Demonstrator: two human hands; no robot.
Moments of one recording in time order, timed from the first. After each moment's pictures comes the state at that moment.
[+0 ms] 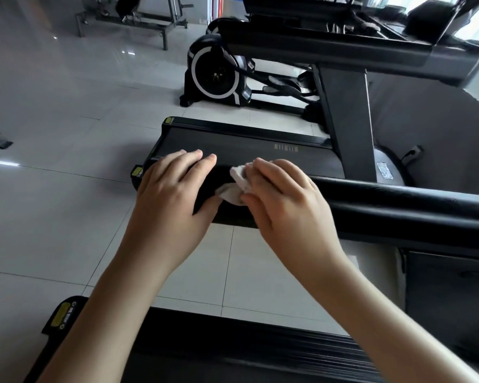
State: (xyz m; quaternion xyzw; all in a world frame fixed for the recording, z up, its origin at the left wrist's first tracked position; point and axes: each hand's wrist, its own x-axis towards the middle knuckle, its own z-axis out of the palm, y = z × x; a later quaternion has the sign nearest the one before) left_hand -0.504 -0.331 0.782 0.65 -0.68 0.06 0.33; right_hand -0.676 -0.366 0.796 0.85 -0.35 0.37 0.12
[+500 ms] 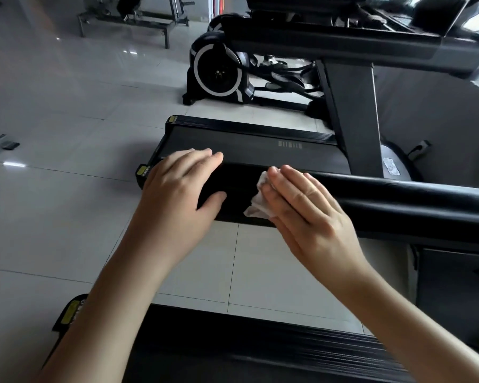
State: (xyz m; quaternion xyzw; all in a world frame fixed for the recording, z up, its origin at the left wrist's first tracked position) left_hand -0.494 -0.333 0.788 0.63 -0.70 0.04 0.33; right_hand -0.705 -0.373 0.763 0.87 -0.26 0.38 0.19
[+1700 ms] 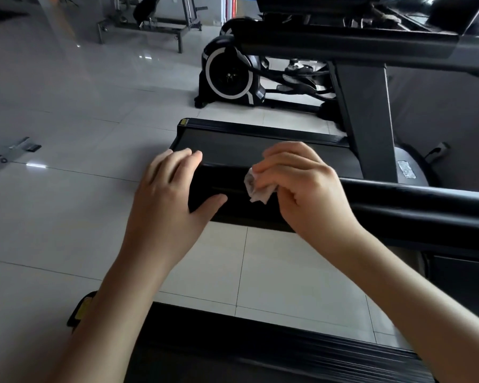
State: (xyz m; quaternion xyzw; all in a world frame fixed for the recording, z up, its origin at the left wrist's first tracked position) left_hand -0.487 -0.326 0.781 0.70 -0.64 0.06 0.31; right_hand -0.677 -0.396 0.807 0.86 -0.23 0.46 -0.01
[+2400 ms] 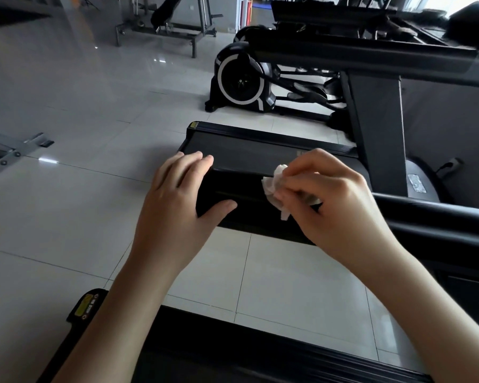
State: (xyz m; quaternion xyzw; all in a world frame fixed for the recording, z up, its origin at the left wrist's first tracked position) left_hand -0.489 -0.328 0.776 0.69 -0.63 0.05 0.35; right_hand -0.691 -0.385 0.821 0.86 -0.28 0.41 -0.09
